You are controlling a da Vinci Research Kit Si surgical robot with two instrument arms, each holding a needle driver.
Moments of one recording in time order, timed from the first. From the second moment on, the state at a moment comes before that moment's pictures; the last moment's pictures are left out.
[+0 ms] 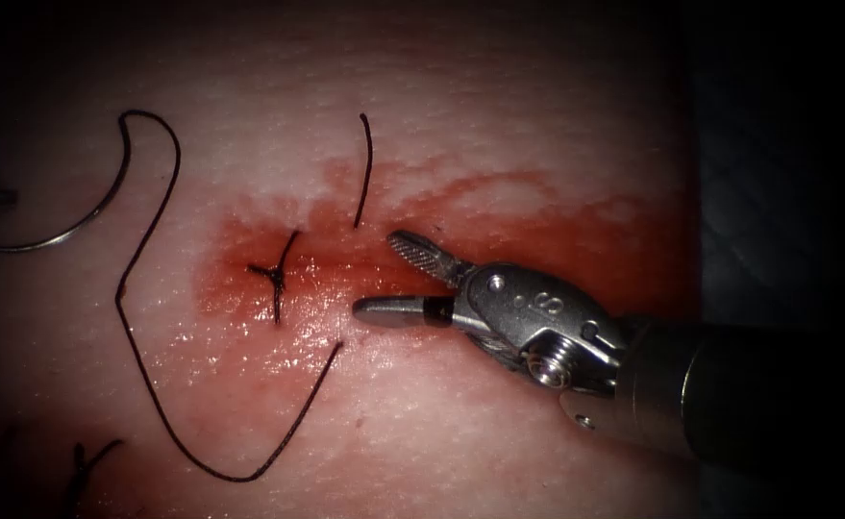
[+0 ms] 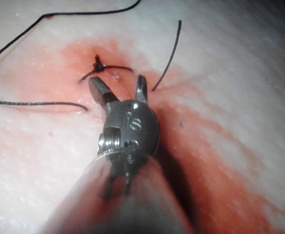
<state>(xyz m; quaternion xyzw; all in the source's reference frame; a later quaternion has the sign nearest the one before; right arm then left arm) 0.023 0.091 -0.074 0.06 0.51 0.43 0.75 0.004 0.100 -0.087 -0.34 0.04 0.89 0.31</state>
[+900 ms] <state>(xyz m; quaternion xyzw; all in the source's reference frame) 0.024 0.091 -0.074 0.06 0.51 0.43 0.75 -0.002 0.097 -0.086 -0.38 -0.03 0.89 0.24</state>
